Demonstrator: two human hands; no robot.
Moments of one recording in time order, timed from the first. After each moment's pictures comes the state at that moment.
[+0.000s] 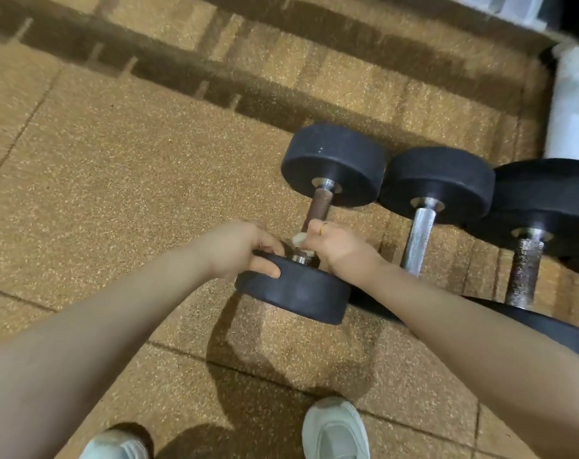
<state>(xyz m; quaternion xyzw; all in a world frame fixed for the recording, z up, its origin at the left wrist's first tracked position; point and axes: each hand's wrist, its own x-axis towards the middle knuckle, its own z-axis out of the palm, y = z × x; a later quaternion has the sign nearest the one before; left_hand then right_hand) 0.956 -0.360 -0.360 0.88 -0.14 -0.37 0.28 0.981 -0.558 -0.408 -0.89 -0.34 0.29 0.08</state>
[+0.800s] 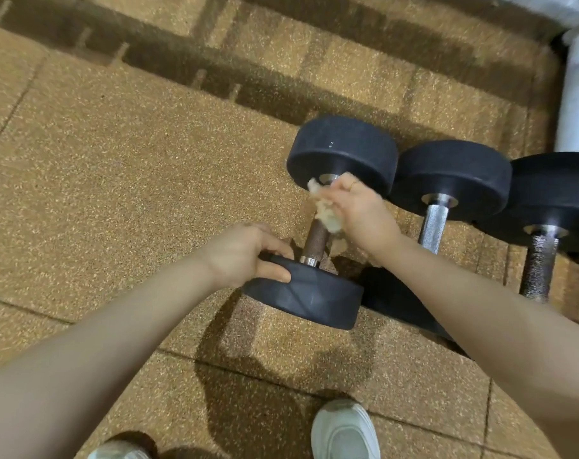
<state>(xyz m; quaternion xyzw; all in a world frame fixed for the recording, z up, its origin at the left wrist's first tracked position) 0.951 -0.355 -0.368 0.86 -0.10 -0.36 0.36 1.017 -0.554 -0.397 -0.93 -0.19 0.14 0.26</state>
